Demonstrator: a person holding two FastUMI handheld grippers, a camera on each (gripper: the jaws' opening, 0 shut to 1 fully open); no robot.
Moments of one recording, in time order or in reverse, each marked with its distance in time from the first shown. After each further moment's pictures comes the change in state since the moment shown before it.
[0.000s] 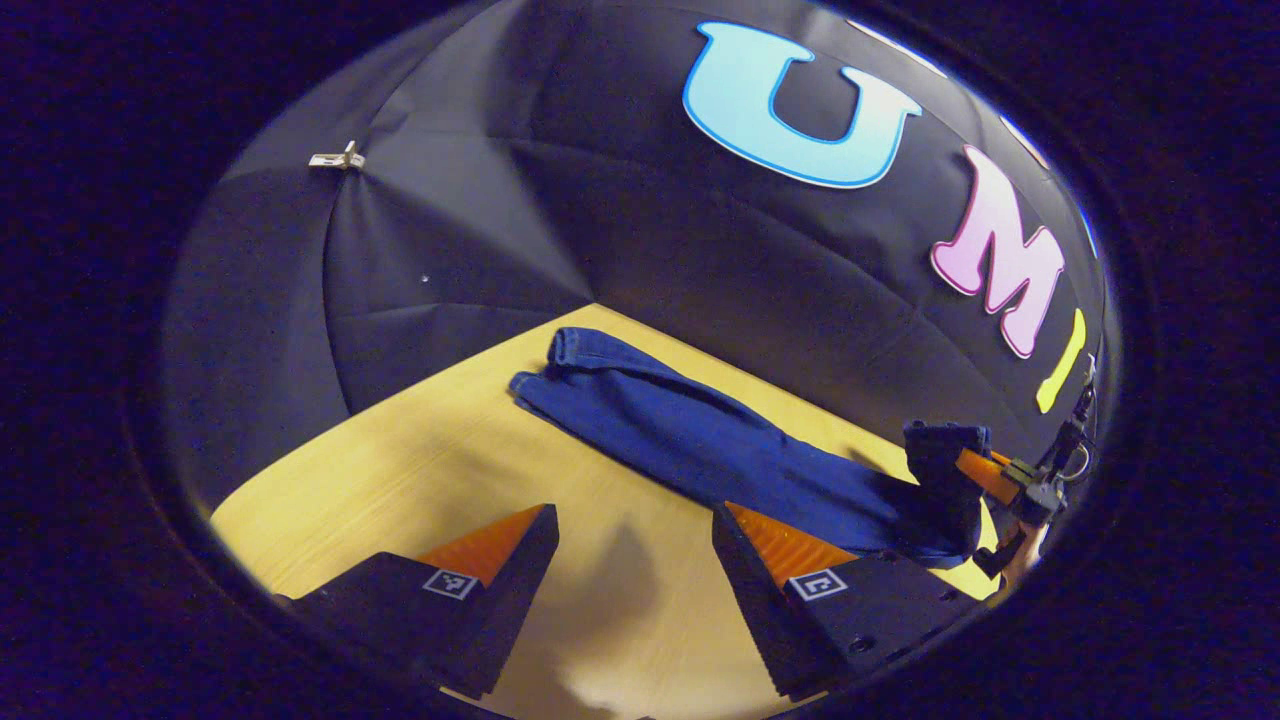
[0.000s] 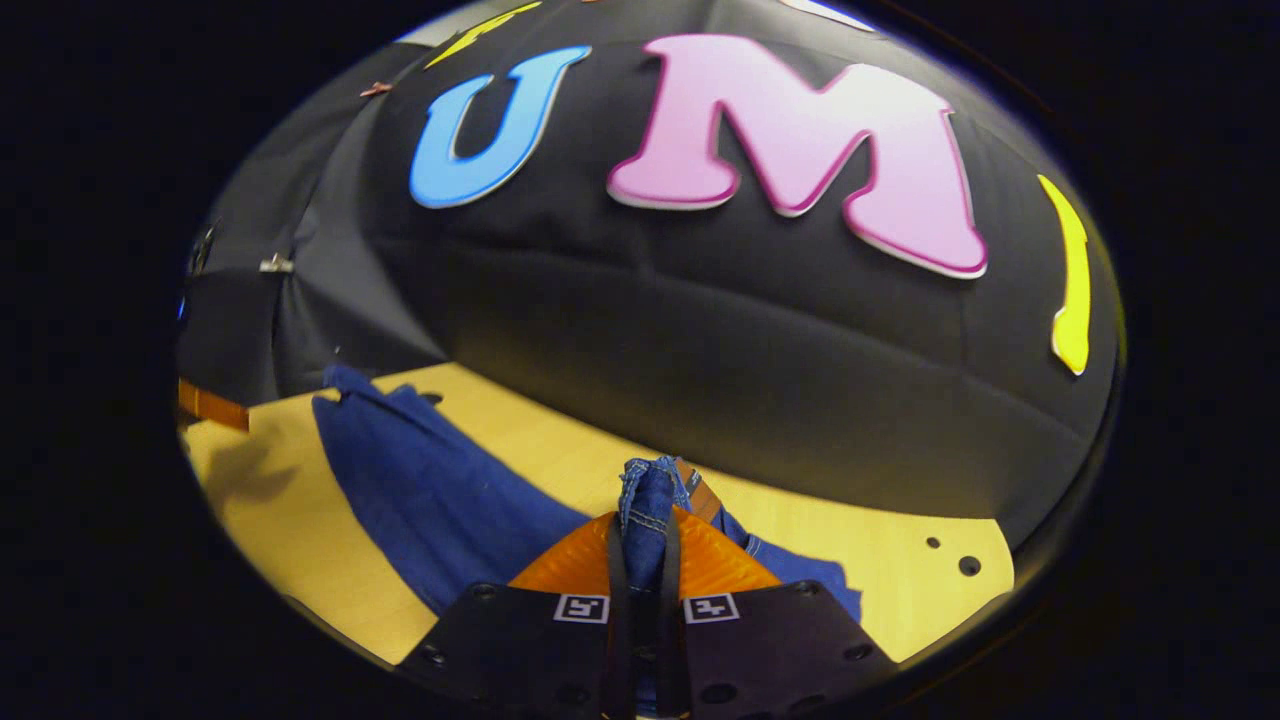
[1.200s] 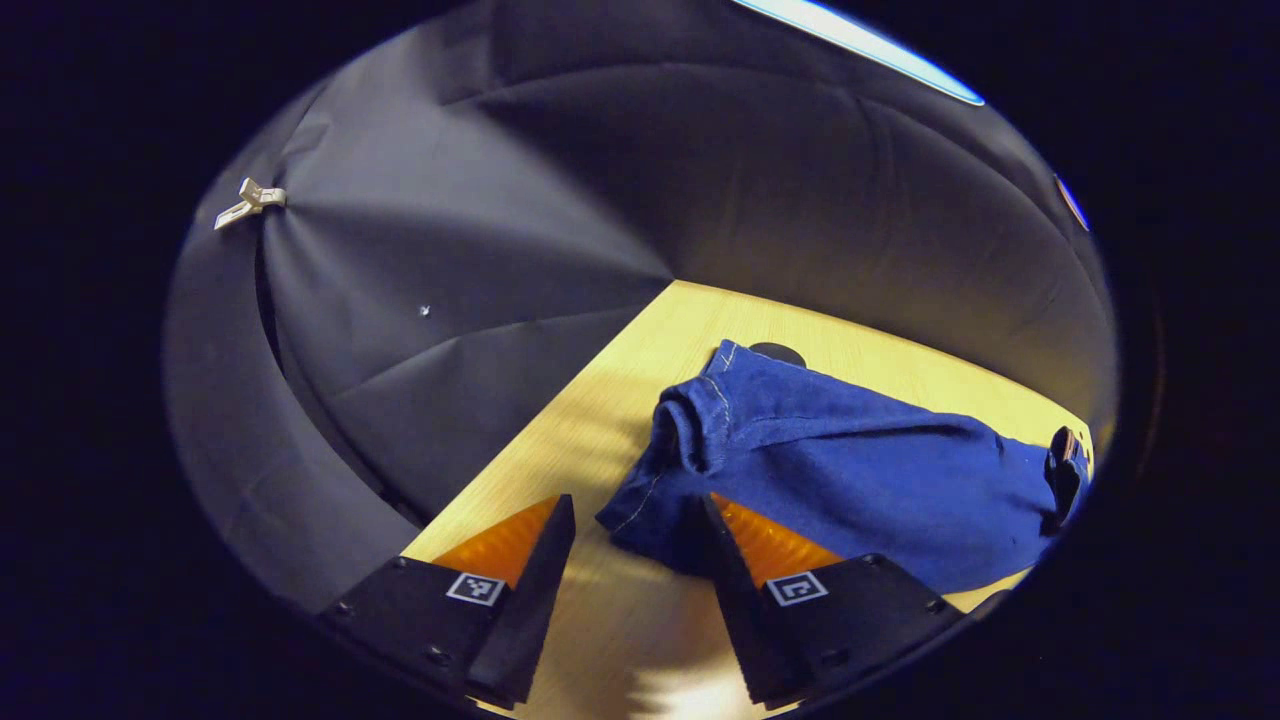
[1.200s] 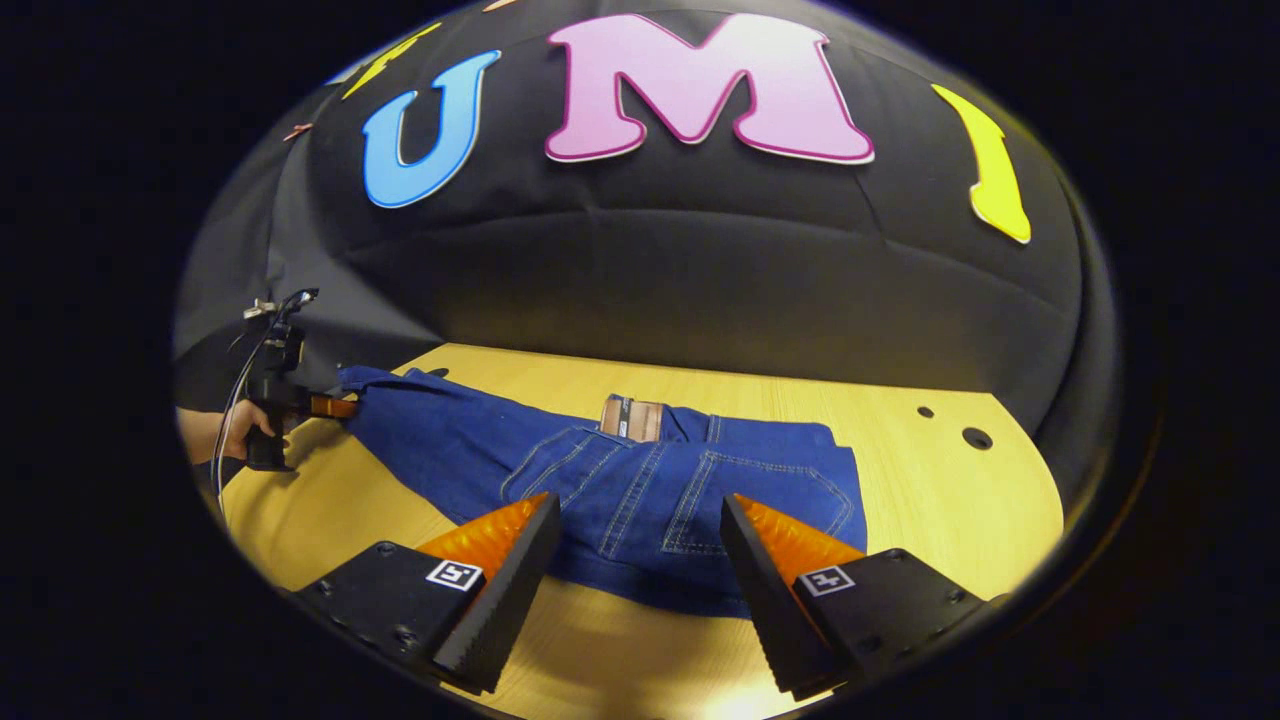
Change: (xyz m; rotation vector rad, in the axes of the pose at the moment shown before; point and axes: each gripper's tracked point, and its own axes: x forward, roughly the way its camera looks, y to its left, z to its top) left arm 0.162 0.073 0.036 0.207 0.162 0.152; right arm -0.085 -0.014 -0.057 0.274 0.148 -0.057
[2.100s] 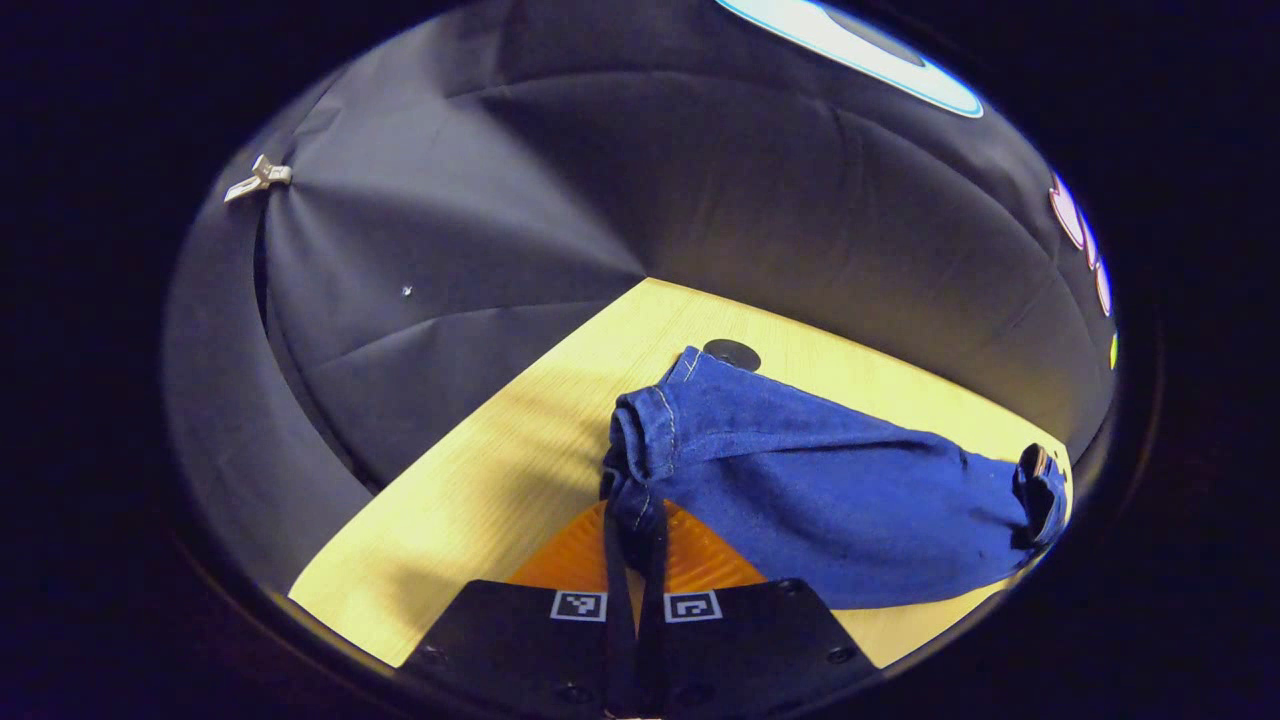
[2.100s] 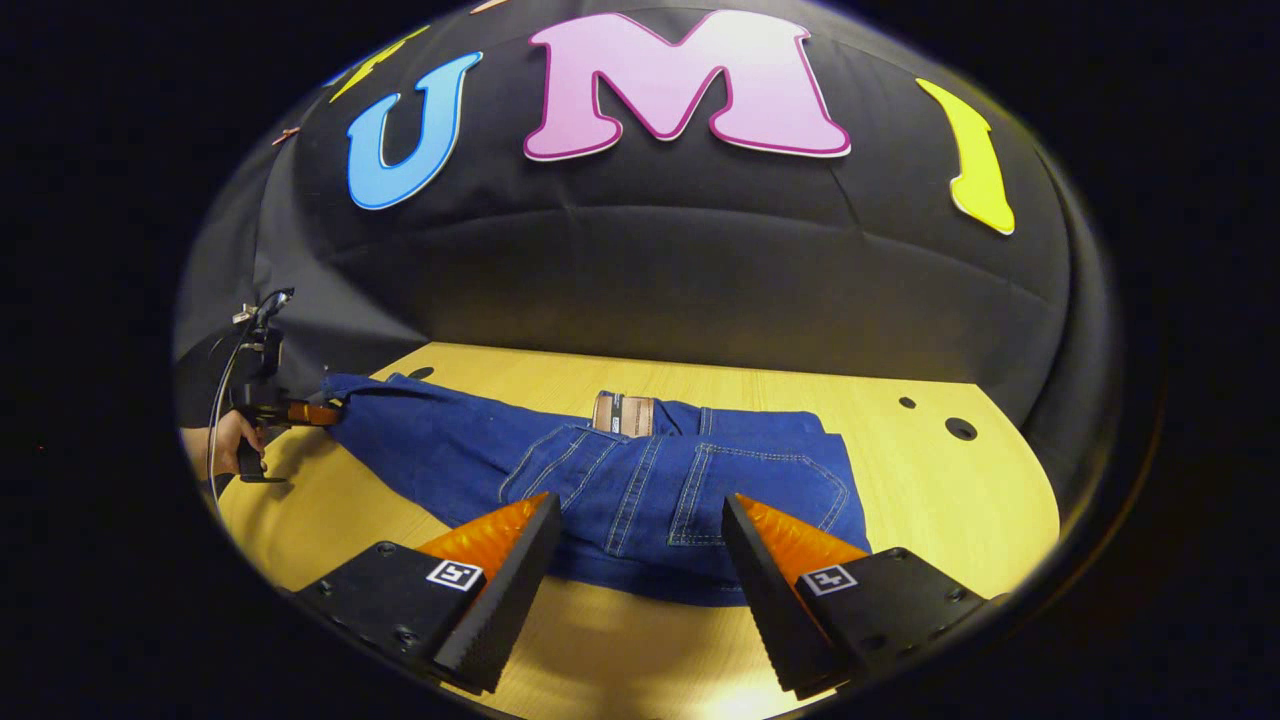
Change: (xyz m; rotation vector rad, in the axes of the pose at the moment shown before) left arm 0.000 -0.021 0.003 -0.125 -0.024 -0.070; right arm -0.006 -0.017 0.005 -0.003 -0.011 -0.042
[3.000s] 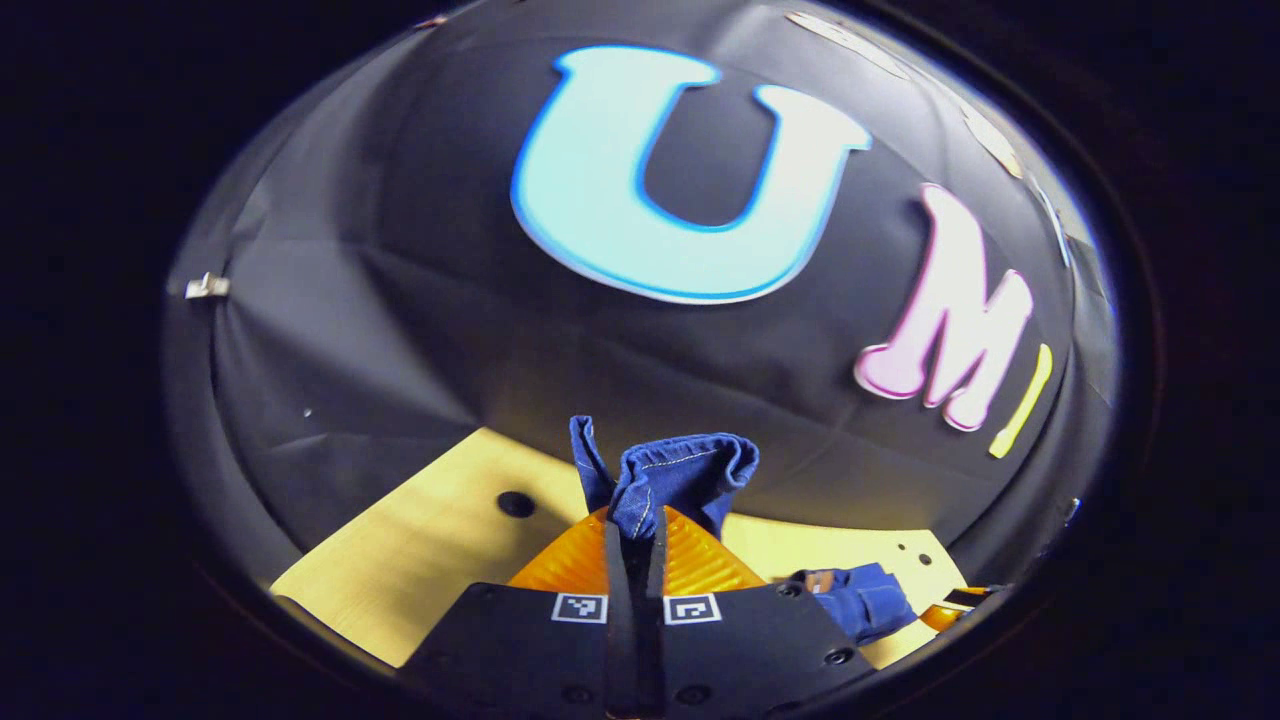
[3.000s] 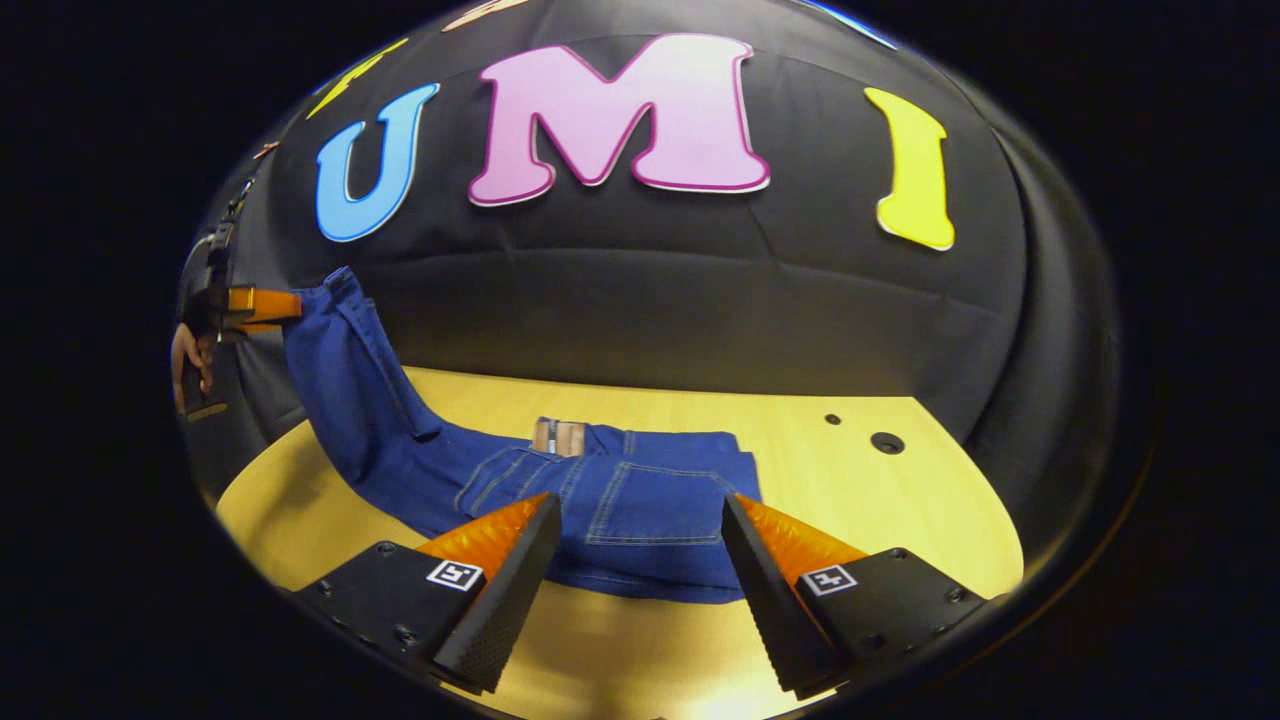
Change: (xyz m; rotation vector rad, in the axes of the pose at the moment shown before) left arm -0.158 -0.219 0.143 0.044 -0.299 -0.370; right arm -0.049 -0.074 0.024 0.025 -0.049 -0.123
